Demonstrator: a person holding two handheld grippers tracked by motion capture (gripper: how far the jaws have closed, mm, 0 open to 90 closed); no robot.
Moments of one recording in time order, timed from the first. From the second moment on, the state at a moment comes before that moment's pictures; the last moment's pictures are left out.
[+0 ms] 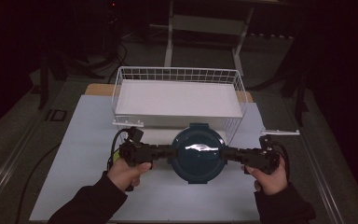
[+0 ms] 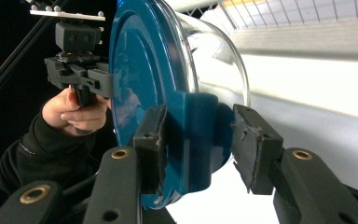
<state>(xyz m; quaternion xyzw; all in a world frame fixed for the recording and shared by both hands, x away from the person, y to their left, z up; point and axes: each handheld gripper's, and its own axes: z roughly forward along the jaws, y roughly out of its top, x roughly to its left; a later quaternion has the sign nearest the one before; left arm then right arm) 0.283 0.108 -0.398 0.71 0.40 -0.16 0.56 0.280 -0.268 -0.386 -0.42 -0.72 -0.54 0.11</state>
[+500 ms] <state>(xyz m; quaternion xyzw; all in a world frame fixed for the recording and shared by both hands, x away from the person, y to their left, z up) 0.314 0.121 -0.365 0.70 0.41 -0.13 0.57 0.319 -0.254 -0.355 -0.42 -0.72 -0.55 0.11</state>
